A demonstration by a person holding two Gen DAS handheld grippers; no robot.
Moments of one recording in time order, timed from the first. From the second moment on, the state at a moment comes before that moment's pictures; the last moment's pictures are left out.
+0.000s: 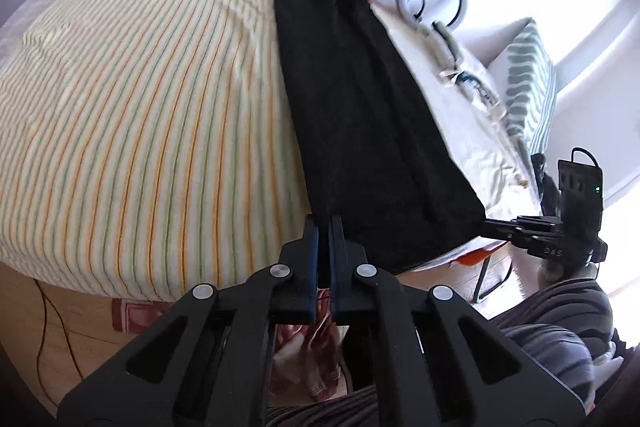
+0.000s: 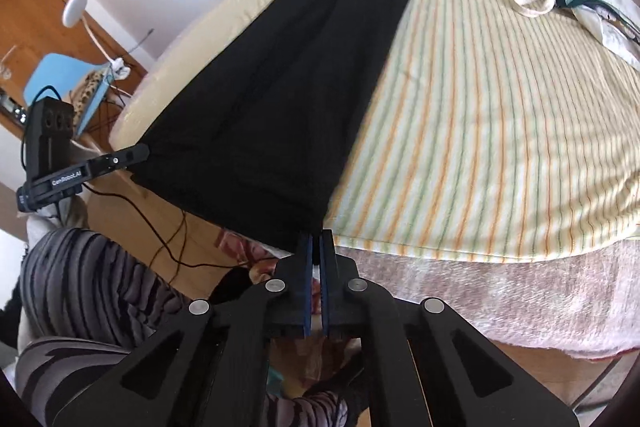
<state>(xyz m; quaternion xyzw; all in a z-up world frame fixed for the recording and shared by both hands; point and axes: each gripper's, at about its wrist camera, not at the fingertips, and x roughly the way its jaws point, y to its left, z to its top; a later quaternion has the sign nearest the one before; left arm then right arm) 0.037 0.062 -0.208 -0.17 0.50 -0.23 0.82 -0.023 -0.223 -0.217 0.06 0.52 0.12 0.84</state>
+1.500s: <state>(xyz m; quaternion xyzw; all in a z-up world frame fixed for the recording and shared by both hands) 0.087 0.054 -0.183 -0.18 0.49 -0.25 0.82 0.015 -0.247 -0.203 0.20 0.48 0.13 0.84</state>
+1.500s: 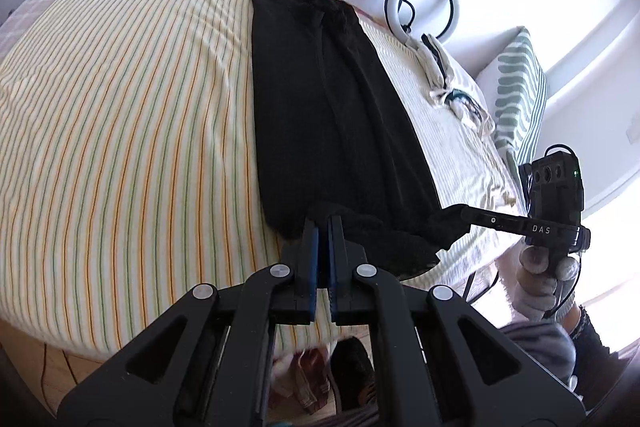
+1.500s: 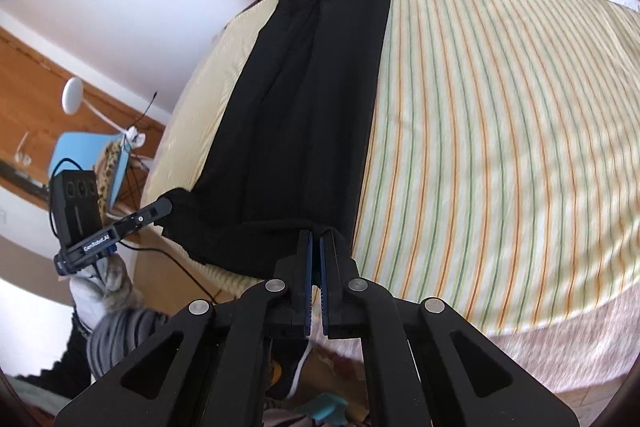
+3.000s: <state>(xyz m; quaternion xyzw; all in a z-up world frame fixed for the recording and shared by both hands) 0.136 0.014 -0.195 -0.02 0.49 -0.27 0.83 0.063 -0.231 -0.197 0.06 0.48 0.15 0.86</state>
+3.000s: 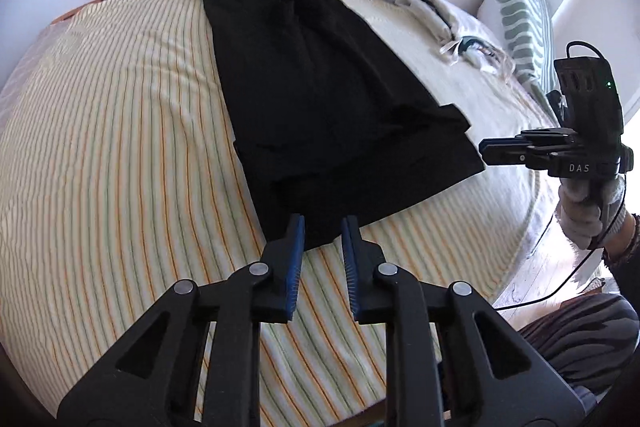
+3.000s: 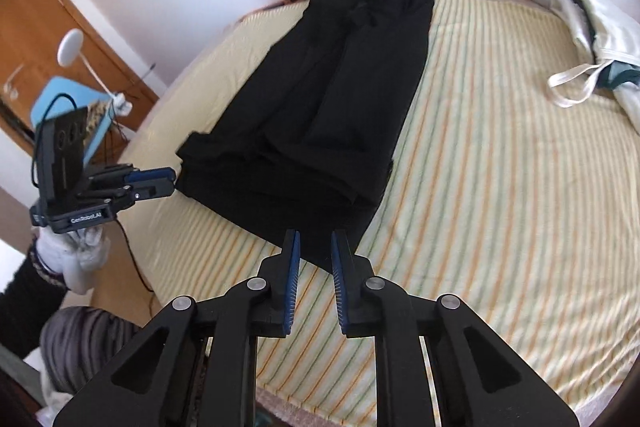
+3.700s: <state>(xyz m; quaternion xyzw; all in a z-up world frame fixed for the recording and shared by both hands) 0.216 0.032 -0.189 -0.09 0.47 -0.20 0.85 0.139 -0.251 -0.180 0.09 0.45 0.08 0.88</state>
